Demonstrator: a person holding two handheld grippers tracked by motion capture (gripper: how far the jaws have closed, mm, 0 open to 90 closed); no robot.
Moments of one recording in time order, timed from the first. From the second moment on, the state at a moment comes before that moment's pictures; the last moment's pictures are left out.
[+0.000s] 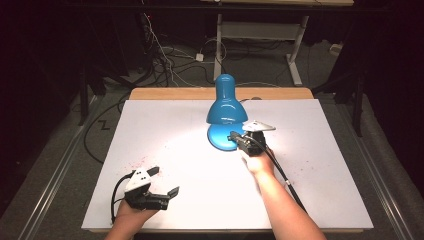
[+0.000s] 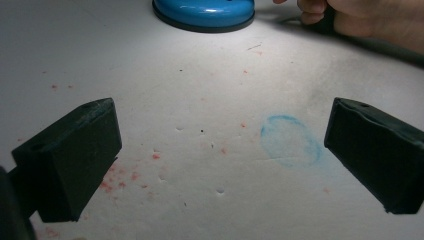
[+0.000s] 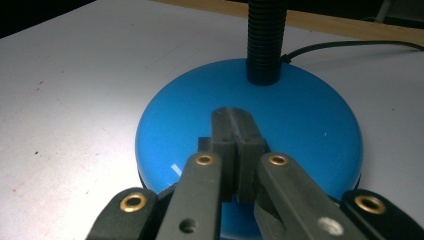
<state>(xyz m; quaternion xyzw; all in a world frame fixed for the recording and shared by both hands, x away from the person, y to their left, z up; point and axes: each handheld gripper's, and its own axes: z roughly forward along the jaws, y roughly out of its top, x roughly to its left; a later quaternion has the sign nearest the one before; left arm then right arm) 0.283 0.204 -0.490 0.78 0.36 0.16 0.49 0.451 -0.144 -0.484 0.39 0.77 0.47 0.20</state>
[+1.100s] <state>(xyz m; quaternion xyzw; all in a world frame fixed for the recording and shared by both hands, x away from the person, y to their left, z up) 0.283 0.205 -0.490 0.78 0.36 0.16 0.49 0.452 -0.139 -0.484 0.38 0.77 0.47 0.20</state>
